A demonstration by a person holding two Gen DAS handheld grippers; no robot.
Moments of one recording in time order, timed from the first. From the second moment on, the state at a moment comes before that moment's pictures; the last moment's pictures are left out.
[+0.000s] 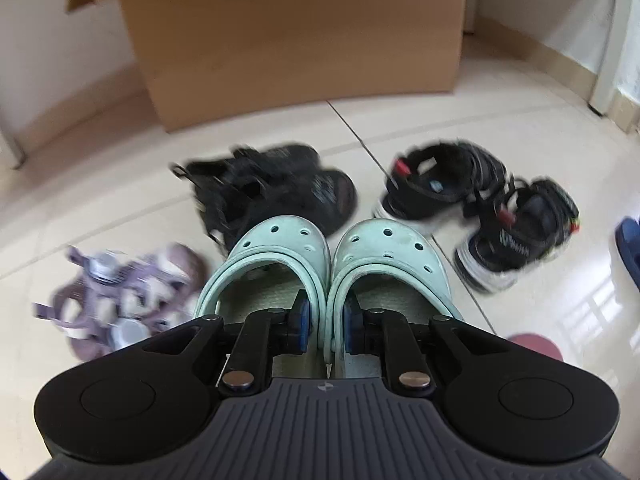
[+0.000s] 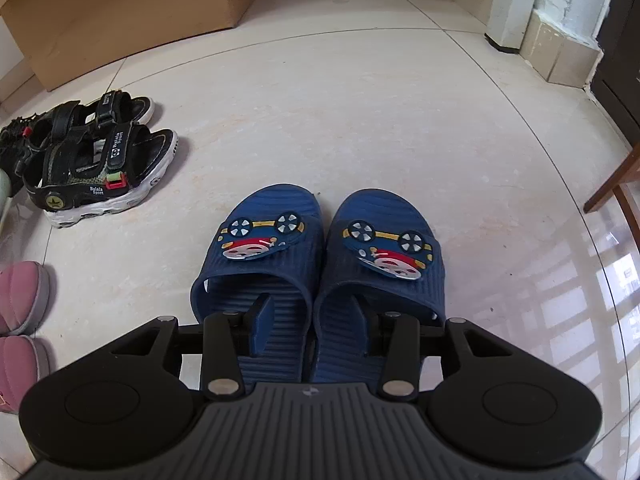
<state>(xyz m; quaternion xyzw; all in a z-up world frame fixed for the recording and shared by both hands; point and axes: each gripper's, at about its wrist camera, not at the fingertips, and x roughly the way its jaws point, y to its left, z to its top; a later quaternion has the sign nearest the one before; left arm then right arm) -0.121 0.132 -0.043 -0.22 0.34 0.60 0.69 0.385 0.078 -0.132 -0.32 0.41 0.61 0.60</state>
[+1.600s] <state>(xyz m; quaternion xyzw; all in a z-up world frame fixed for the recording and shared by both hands) 0.355 0.039 -0.020 -0.08 0.34 0.25 0.90 0.604 -0.287 -0.075 -0.09 0.44 0.21 0.87</state>
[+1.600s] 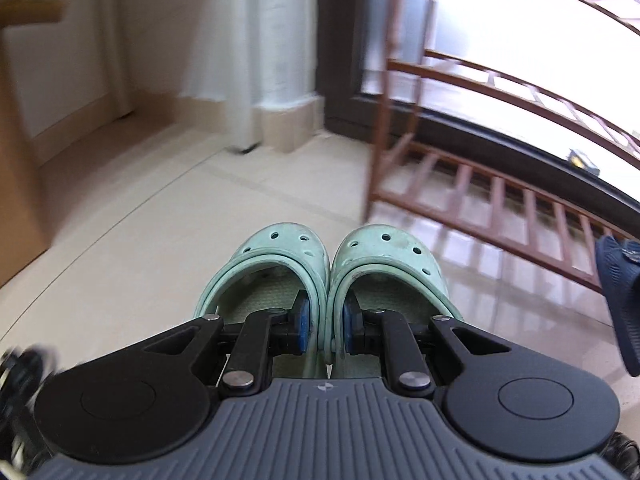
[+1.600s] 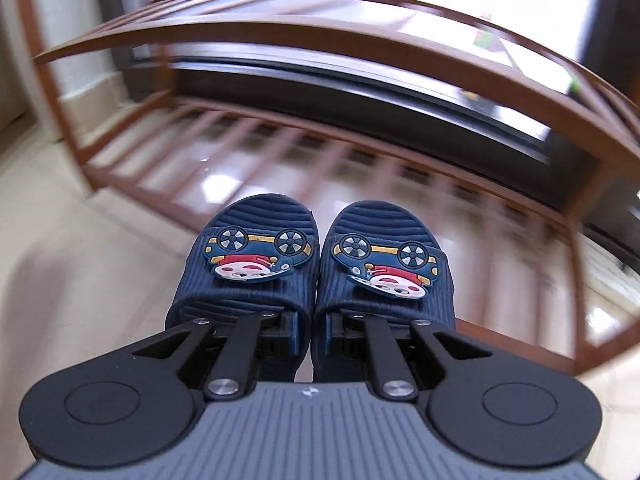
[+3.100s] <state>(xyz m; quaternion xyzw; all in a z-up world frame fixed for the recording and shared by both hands) 0.650 -0.039 -0.120 -0.03 0.29 0.18 0.94 0.713 -0.376 -0.161 0.02 0.31 0.04 0.95</state>
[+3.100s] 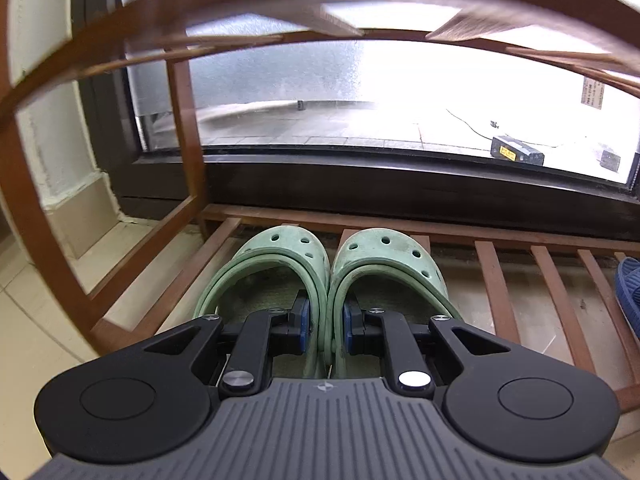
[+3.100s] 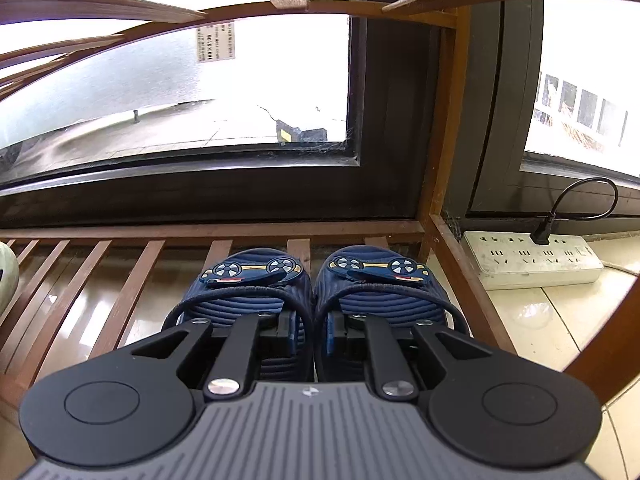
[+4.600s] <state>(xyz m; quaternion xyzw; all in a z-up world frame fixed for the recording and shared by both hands) 0.601 -0.053 -0.093 -0.01 0.29 0.14 0.95 0.664 -0.377 -0.144 -0.07 0.31 0.08 0.94</state>
